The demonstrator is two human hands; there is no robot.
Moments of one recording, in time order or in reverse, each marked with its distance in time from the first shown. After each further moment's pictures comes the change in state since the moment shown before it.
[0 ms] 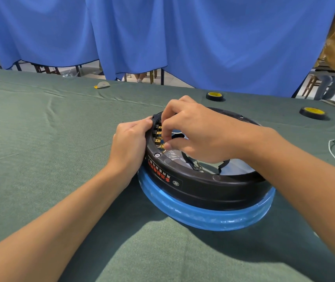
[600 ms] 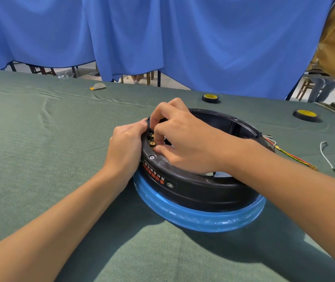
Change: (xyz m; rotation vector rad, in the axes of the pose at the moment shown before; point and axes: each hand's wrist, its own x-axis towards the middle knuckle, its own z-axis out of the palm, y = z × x) left_hand 0.003 -0.007 0.001 -0.004 0.017 0.009; right_hand 0.000 -0.012 0.012 -0.037 0.123 -0.023
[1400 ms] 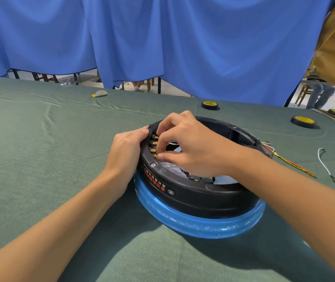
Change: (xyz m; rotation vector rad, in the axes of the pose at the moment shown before) left_hand 0.008 -0.006 -0.007 -0.021 -0.084 -0.029; right_hand -0.005 0.008 -0.003 0.191 -0.036 0.125
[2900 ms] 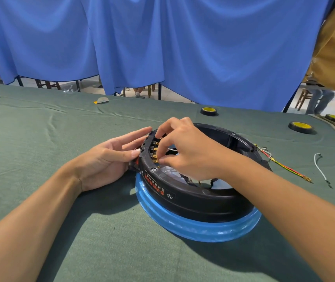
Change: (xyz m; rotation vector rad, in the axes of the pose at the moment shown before) left_hand 0.028 -0.007 -0.061 -0.320 -0.737 -0.175; right_hand 0.004 0.001 0.001 0.046 0.008 0.030
